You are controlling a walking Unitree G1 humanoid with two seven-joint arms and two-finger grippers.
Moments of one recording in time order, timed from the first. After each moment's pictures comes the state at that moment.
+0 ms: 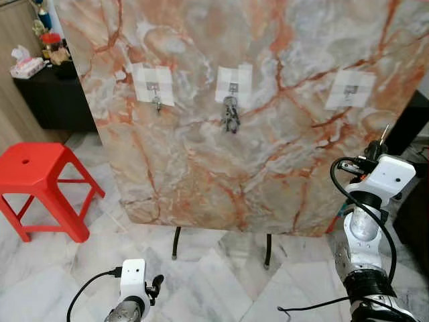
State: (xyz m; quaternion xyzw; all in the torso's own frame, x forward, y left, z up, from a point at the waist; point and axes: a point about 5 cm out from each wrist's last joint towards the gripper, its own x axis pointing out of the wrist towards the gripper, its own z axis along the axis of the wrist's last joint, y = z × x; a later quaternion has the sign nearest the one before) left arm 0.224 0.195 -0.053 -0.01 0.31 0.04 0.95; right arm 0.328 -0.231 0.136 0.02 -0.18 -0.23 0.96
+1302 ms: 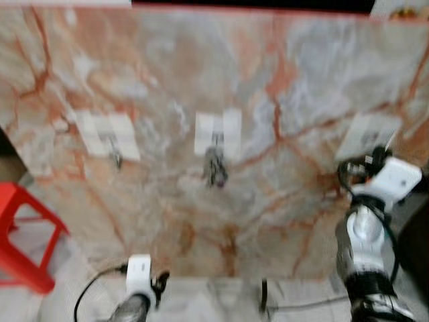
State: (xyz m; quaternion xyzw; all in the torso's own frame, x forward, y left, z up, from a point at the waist) left arm 0.219 0.206 -0.054 0.00 0.32 0.05 0.95; right arm 0.330 -0.226 0.138 0.05 -0.18 -0.25 0.95
